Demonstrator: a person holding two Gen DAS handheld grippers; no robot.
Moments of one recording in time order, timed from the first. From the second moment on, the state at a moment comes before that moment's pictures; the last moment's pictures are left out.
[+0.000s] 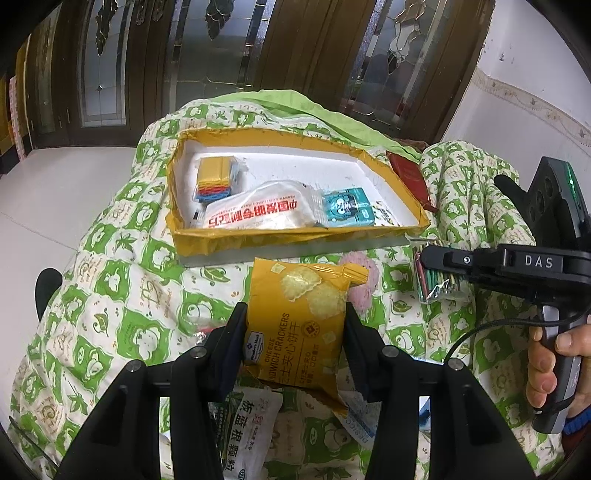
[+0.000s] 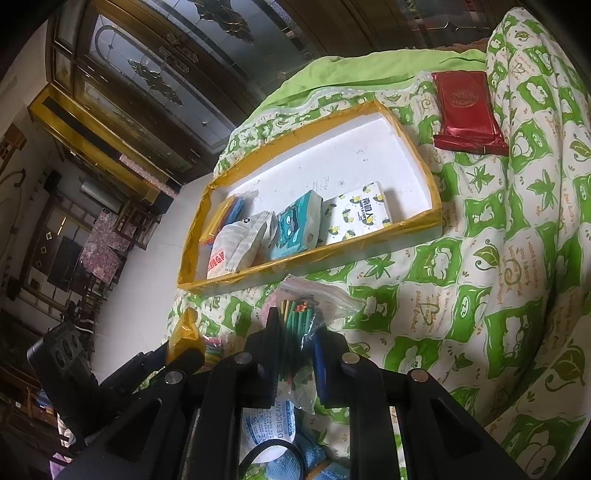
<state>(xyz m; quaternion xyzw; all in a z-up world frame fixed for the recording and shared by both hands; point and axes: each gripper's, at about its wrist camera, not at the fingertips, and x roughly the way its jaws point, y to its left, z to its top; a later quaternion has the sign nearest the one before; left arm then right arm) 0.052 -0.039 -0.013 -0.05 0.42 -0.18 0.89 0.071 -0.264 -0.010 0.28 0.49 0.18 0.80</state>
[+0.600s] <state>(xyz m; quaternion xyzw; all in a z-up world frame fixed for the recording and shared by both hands) 0.063 -0.046 0.004 -0.04 0.41 -0.18 0.89 0.071 -0.267 -0.003 0.27 0.49 0.18 0.81</state>
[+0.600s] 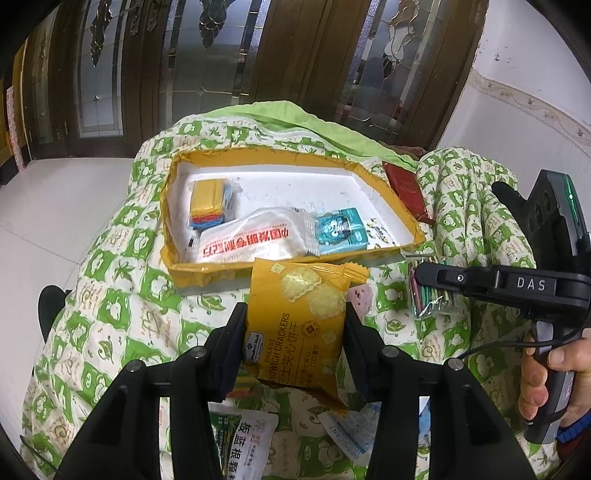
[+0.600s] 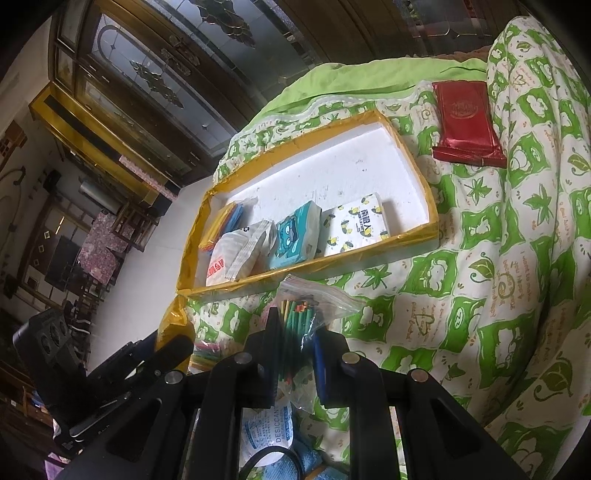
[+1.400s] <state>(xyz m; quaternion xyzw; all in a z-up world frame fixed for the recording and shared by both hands) 0.085 -0.058 0.021 -0.03 0.40 -0.18 0.90 0.083 -0.269 0.001 0.25 0.49 0.17 0.82</state>
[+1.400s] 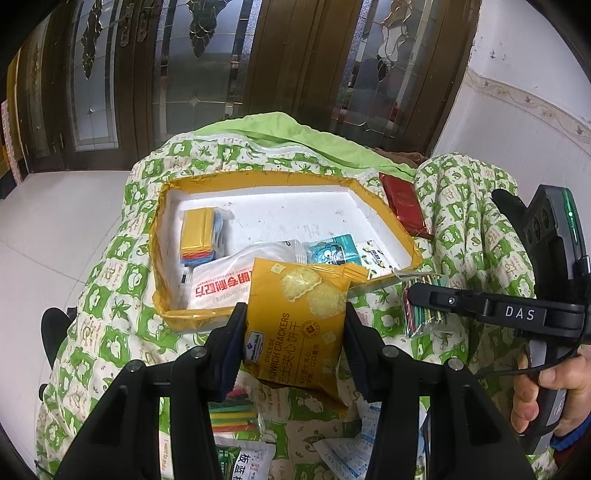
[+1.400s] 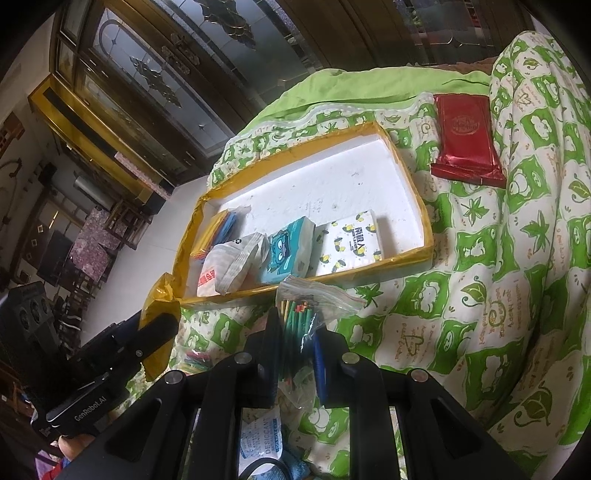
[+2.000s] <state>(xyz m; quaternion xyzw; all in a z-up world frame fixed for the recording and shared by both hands) 0.110 -0.069 0.036 0.00 0.39 -0.19 0.90 0.105 -0.266 0.005 0.20 0.49 0.16 0.83</state>
